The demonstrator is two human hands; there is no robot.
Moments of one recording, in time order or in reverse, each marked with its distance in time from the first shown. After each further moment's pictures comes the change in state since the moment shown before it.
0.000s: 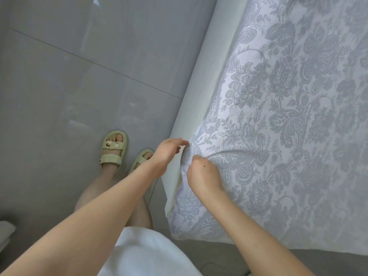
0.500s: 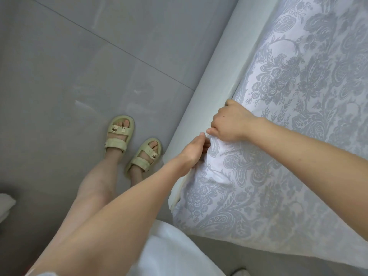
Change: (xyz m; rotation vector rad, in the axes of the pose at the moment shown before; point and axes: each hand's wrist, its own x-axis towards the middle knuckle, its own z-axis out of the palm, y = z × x) left_hand -0.003 -0.013 0.031 -0.004 -0.160 -0.031; right_hand 0.095 0.004 -0.090 -0.926 -0.229 -0.605
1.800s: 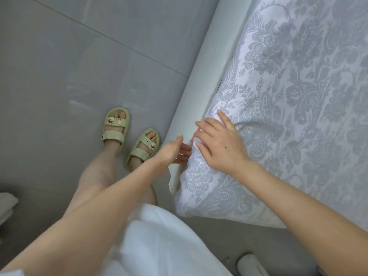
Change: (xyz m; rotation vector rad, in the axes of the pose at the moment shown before) left_hand -0.025 -0.055 -0.026 0.016 0.059 -0.127; right_hand -0.047 -0.099 0.085 0.374 0.848 0.180
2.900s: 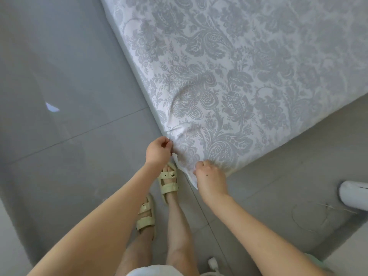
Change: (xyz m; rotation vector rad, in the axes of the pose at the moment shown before) left_hand -0.042 0.010 0.010 0.807 0.147 0.460; right_hand -0.078 -0.166 0.045 0.221 0.046 1.252
